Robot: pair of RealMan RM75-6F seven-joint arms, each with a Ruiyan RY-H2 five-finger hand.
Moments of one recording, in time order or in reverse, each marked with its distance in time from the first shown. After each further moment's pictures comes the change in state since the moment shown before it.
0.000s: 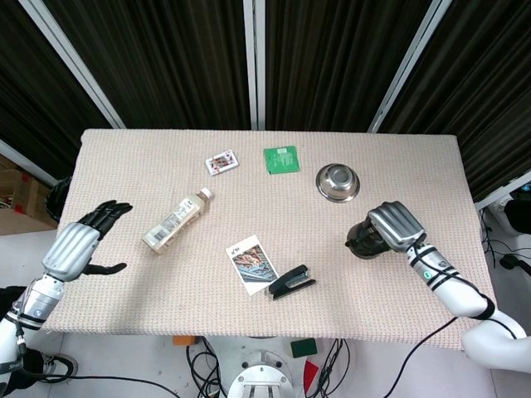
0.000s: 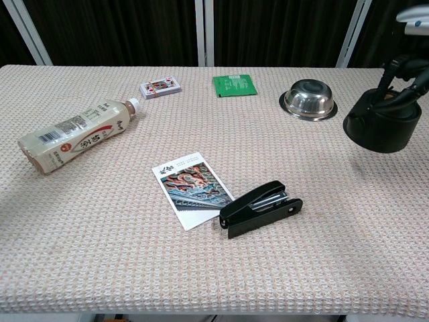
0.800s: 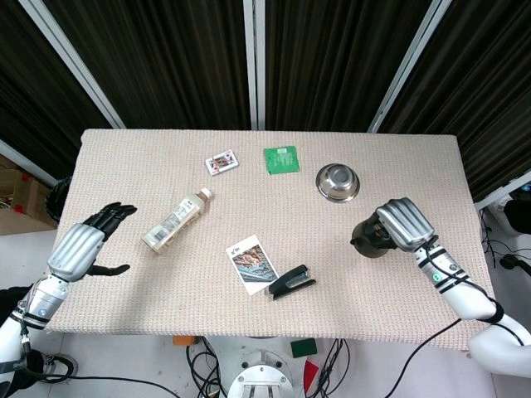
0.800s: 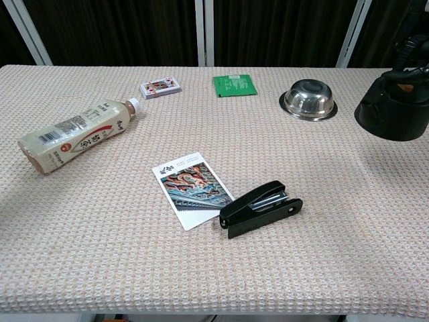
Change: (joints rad) left arm -0.009 -0.014 0.004 0.004 0.001 -0.013 0.007; right arm -0.056 -0.003 0.026 0.039 -0.094 0.077 0.064
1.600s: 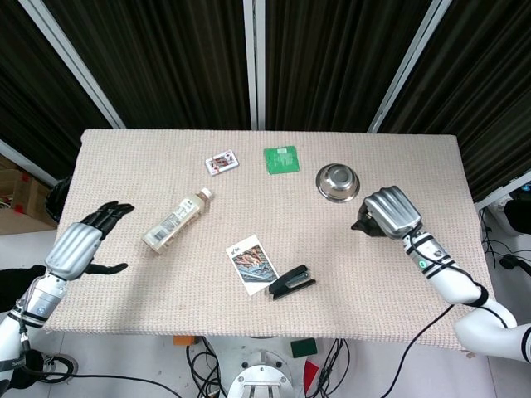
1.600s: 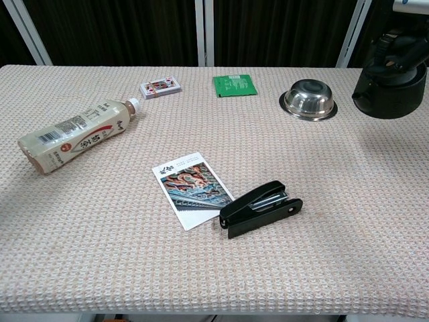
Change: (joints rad) left arm 0.000 -0.008 0.001 0.030 -0.006 0.003 -0.027; right arm 0.070 -0.054 0.048 0.049 0.069 -0.086 -0.138
